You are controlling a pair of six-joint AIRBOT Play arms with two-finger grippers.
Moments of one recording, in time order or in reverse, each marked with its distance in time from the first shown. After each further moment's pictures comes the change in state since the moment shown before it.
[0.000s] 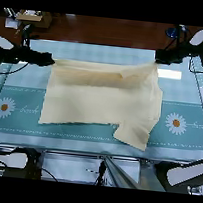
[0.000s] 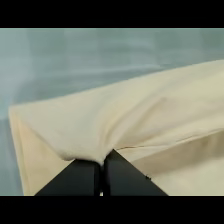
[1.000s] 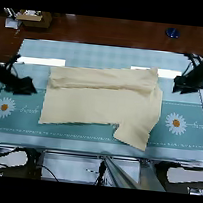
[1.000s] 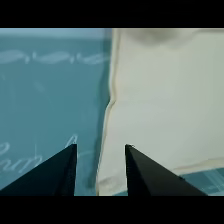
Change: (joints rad) left arm 0.258 0.169 -0.256 0.235 -0.439 -0.128; right arm -0.182 0.199 -0.286 -0.183 0.393 -0.087
